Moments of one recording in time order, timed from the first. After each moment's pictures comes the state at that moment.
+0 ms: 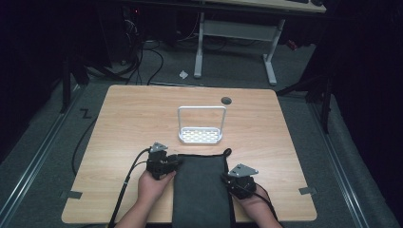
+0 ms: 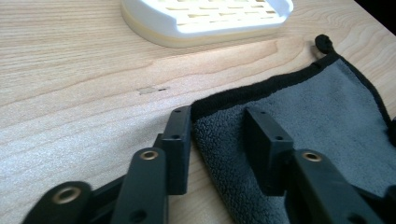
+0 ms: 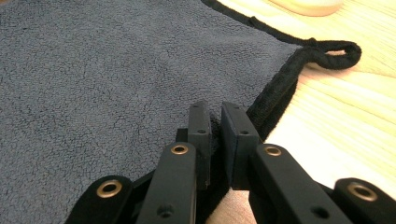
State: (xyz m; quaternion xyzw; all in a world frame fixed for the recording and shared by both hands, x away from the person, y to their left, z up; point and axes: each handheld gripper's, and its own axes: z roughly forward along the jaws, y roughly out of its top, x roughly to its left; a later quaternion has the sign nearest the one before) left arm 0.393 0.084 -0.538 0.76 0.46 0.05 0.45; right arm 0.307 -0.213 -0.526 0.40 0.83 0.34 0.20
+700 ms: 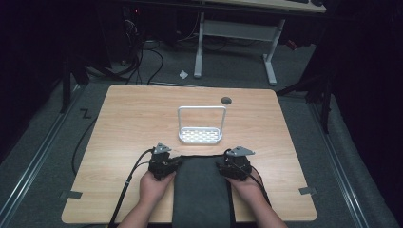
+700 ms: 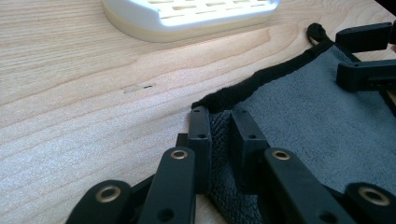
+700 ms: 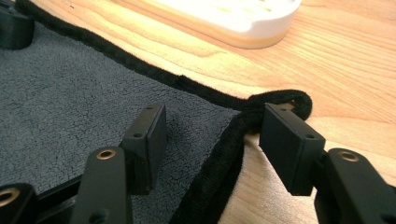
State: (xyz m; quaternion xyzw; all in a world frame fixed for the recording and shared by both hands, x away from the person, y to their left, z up) left arm 0.391 0.078 -0.538 0.78 0.44 0.05 0.44; right arm 0.365 -0.210 -0.527 0.47 0.79 0.34 0.20
